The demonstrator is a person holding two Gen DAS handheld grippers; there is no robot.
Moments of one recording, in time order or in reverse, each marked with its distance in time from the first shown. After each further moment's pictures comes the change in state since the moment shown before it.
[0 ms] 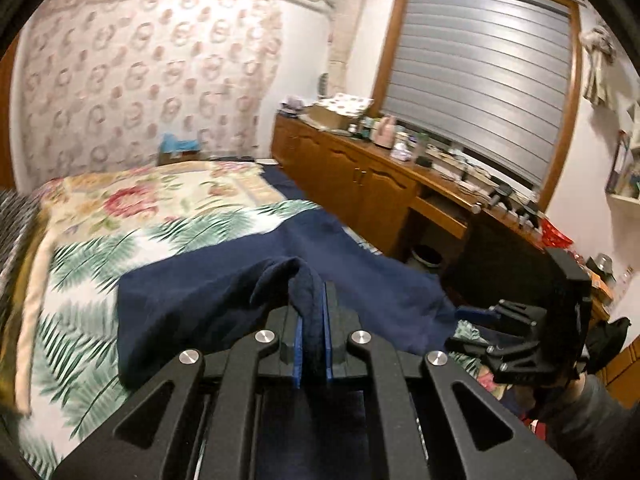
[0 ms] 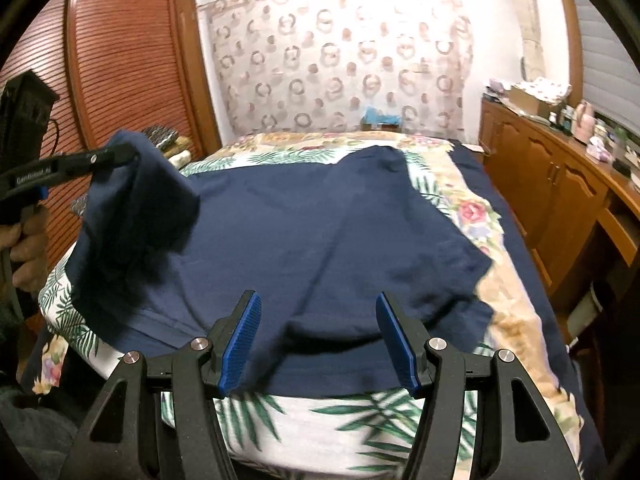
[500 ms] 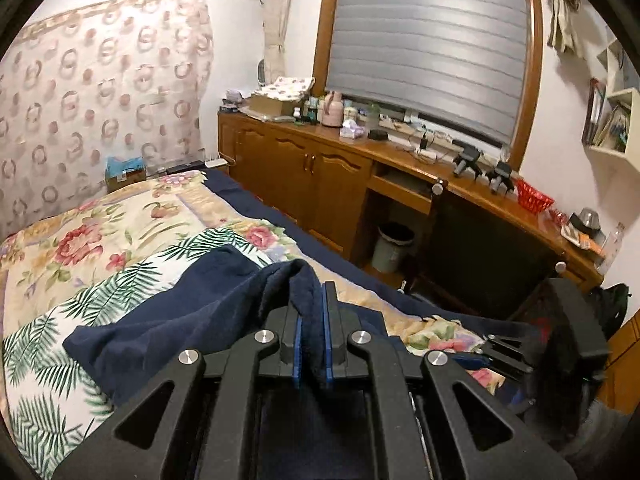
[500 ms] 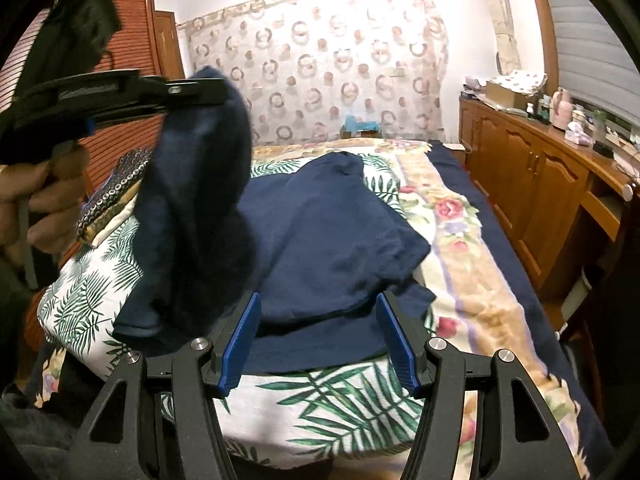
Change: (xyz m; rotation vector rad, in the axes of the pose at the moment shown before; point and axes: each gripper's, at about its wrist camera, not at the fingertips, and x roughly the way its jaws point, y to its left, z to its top) left arm 0.085 -0.094 0.058 0.169 0.090 -0.090; right arm -0.029 0.003 -0.030 0.066 -0.043 -0.032
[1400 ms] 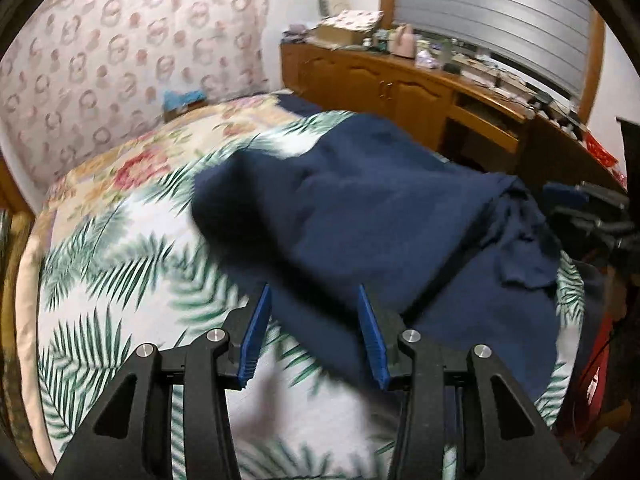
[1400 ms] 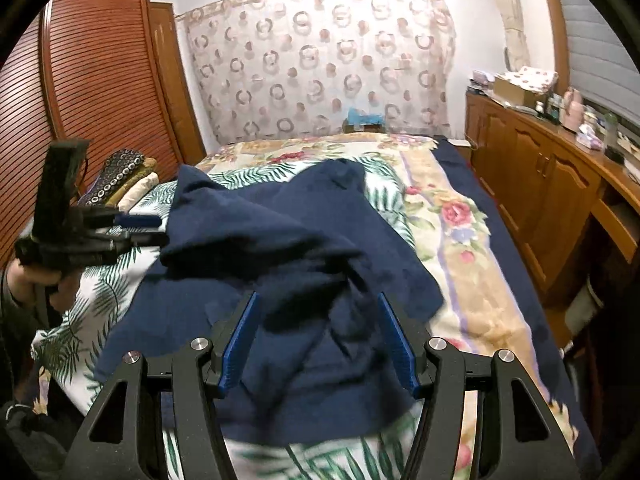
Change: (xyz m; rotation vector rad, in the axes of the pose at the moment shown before) left arm 0.007 0.117 -0.099 -0.060 0.228 0.221; right arm 0.048 0.002 0.050 -0.015 0.038 0.012
